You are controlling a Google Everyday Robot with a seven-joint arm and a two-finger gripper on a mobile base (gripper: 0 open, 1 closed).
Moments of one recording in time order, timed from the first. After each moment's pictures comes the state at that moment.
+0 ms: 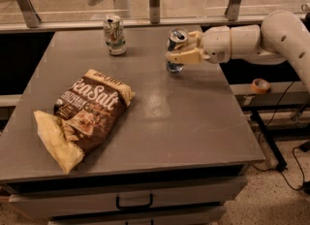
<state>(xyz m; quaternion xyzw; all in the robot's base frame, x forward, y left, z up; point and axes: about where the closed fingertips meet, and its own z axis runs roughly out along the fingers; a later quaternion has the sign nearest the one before) 0.652 -0.066 0.910 -0.55 0.56 0.33 0.53</state>
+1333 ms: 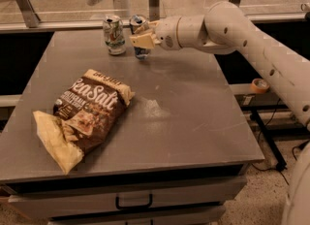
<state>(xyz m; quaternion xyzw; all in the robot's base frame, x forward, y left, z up) 0.730 0.039 0.915 -0.46 0.65 0.28 0.54</state>
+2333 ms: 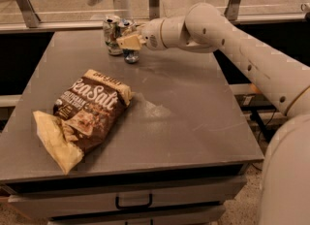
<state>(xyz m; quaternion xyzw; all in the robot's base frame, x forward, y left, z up) 0.753 0.077 0.896 -0.43 0.68 0.29 0.51</state>
